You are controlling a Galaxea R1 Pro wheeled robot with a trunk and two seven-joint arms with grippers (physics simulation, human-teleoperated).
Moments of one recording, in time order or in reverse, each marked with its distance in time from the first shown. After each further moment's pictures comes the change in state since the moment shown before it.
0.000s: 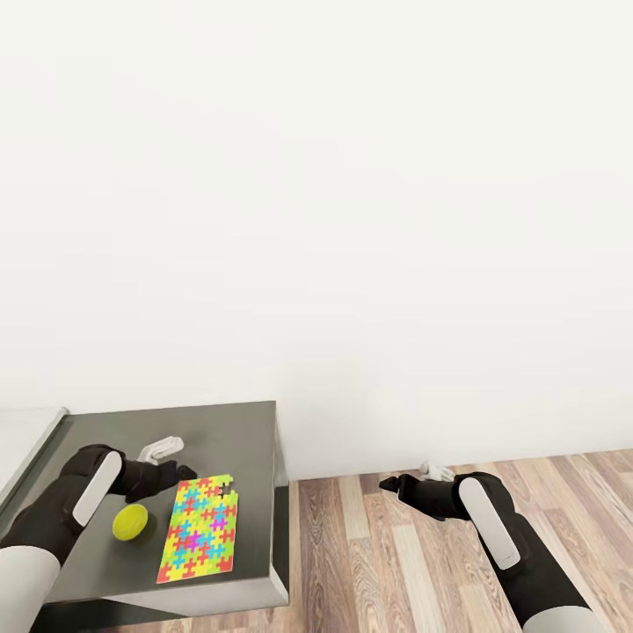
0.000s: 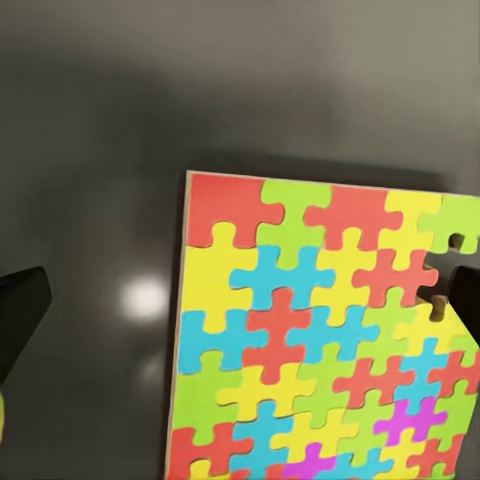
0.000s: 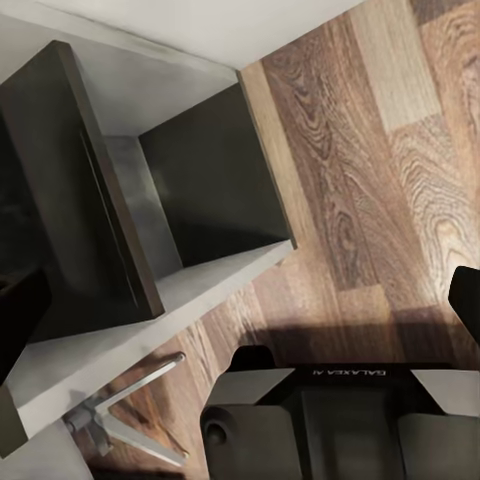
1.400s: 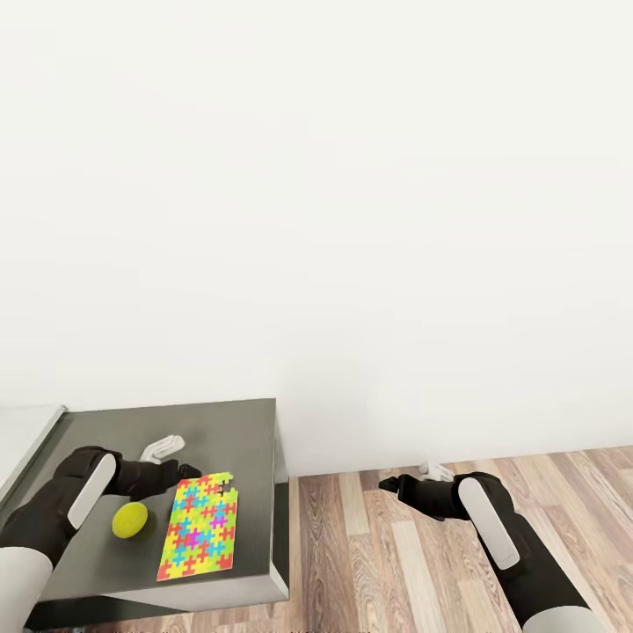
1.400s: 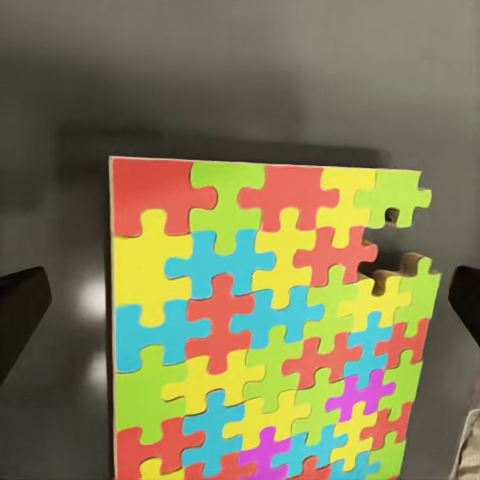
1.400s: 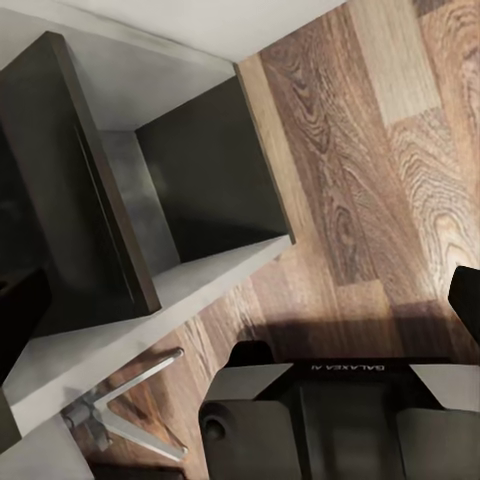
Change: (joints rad) left arm 0.001 0.024 -0.010 0.015 -0.044 -0.005 -0.192; right arm 0.000 0.000 0.004 0.000 0.000 0.000 0.001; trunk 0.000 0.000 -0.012
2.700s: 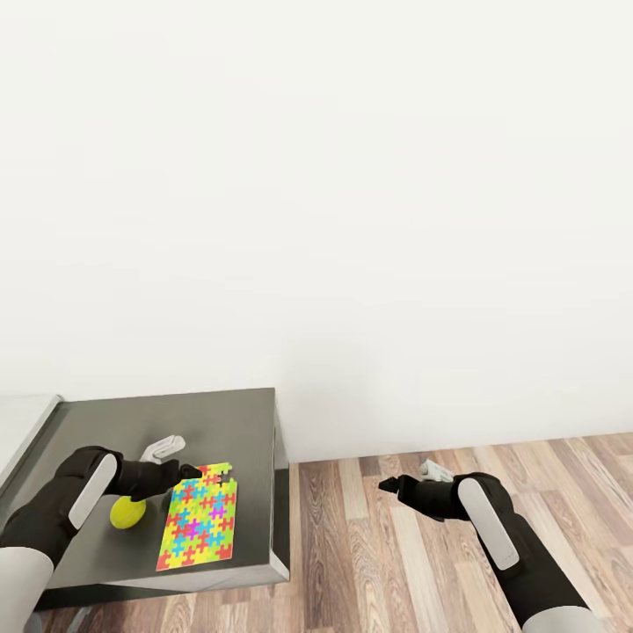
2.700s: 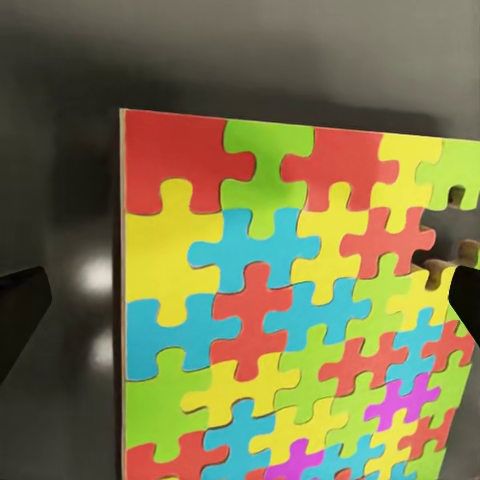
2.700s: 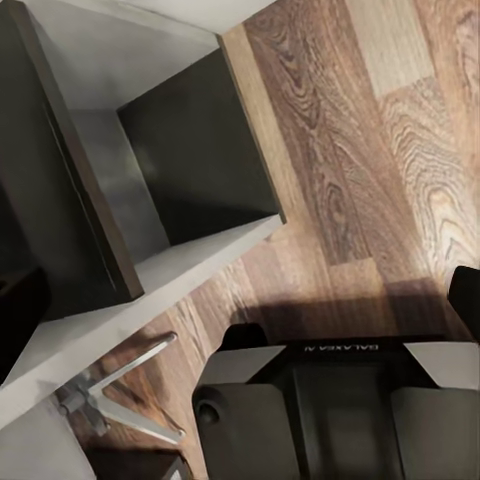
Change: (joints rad) left arm 0.000 -0.003 -0.002 0.000 -0.003 -0.002 -0.001; right arm 0.000 0.001 0.000 0.004 0.002 -0.002 -0.001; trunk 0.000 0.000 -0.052
